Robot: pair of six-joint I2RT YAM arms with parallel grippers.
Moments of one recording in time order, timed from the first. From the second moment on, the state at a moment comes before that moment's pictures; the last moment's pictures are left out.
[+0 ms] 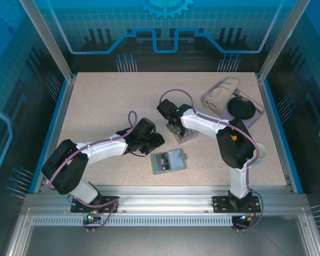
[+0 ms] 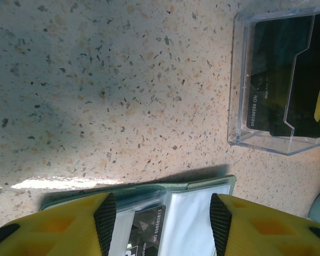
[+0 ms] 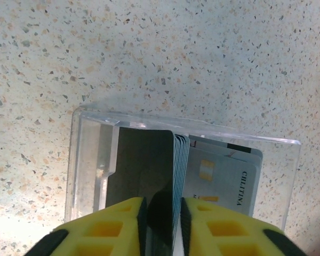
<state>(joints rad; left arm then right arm) -0.67 1.54 0.83 -0.25 0.13 -1.19 0.70 1.96 1.47 -0.81 0.45 0.04</state>
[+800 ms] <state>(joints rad) -0.63 1.44 0.75 -0.15 0.19 -1.19 0.61 1.67 1.42 -0.84 0.08 0.16</state>
